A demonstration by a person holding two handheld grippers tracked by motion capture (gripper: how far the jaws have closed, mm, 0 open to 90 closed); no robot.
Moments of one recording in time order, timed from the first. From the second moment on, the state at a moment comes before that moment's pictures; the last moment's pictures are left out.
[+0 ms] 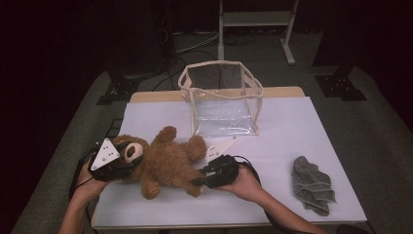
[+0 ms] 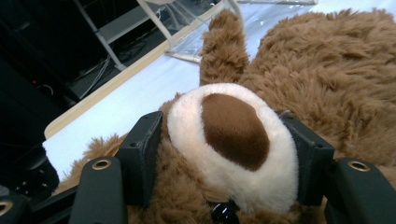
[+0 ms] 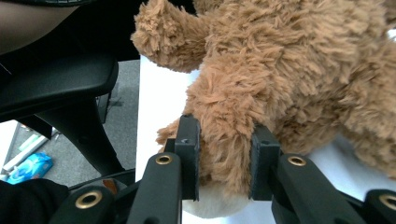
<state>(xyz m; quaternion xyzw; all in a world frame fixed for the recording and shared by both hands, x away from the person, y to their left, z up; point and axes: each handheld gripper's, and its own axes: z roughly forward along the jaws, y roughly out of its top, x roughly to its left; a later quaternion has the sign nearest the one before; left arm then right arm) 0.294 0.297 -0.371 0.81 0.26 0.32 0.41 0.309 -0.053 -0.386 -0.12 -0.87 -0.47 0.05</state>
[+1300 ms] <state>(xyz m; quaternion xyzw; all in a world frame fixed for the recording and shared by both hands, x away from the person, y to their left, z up) 0.312 0.145 -0.348 0.84 0.17 0.27 0.45 0.269 -0.203 -0.343 -0.17 -0.88 -0.44 -0.03</state>
